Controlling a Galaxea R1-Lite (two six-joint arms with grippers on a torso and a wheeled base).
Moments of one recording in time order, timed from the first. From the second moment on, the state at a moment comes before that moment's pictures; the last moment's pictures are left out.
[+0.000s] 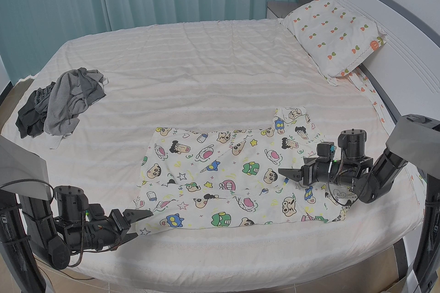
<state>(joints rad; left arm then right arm) -0.13 2.11 -0.06 -1.42 -0.48 -0.94 0.23 2.26 -0.84 -0.97 0.44 0.03</state>
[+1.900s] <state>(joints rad) -0.13 2.11 -0.06 -1.42 -0.47 -0.94 -0.04 2.19 -0.74 -0.84 0.73 0.01</state>
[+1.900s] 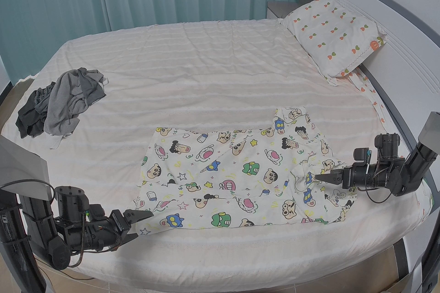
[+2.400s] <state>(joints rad) -0.14 2.11 -0.06 -1.42 -0.47 -0.94 -0.07 2.33 -0.82 -0.96 0.80 0.06</state>
